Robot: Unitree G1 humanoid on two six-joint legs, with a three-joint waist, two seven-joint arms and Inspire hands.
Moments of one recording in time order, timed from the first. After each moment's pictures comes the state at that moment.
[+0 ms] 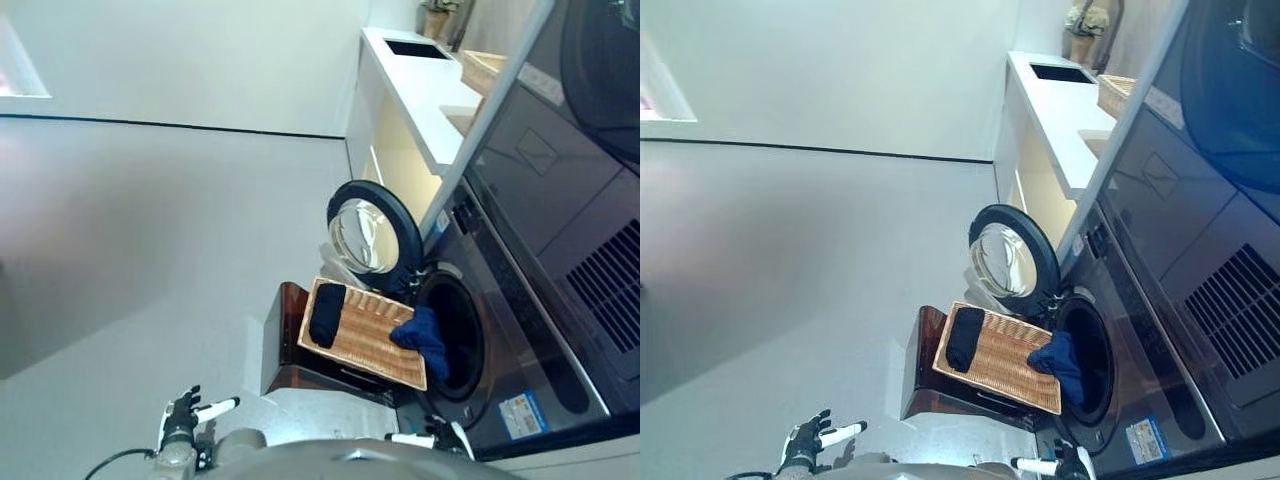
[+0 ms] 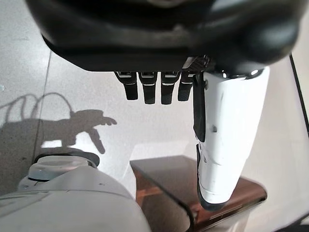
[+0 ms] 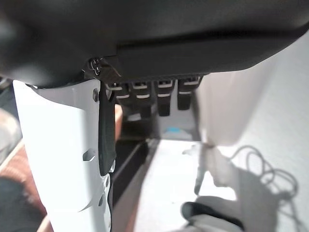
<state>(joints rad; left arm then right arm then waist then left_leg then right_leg) 0.04 0.21 -0.15 1.25 -0.19 -0.23 0.22 0.02 -0.21 0.26 1.28 0.11 -0.15 -0.26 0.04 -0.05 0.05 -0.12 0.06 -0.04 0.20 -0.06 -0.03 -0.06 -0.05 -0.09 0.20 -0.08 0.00</state>
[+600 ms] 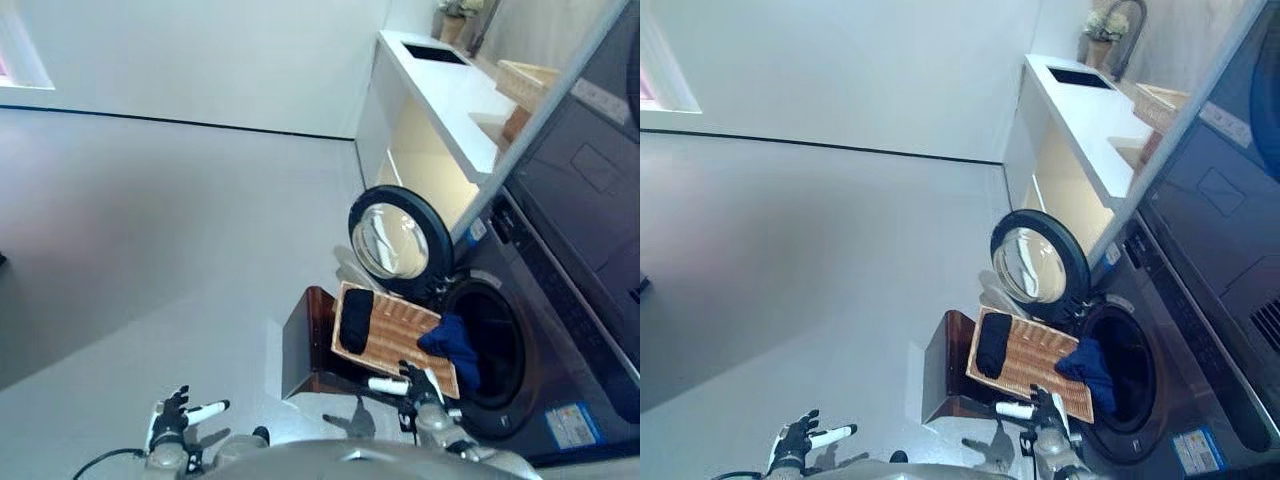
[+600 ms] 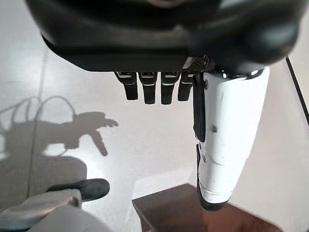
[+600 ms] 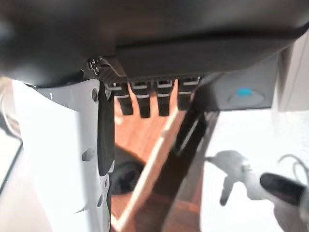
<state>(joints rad) 0.05 0.28 -0.18 1.21 -0.16 -0.22 0.27 -0.20 -0.15 0.27 1.29 0.14 -0.13 -0.29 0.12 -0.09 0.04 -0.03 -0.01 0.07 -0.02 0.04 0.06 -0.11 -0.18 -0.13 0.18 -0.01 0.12</state>
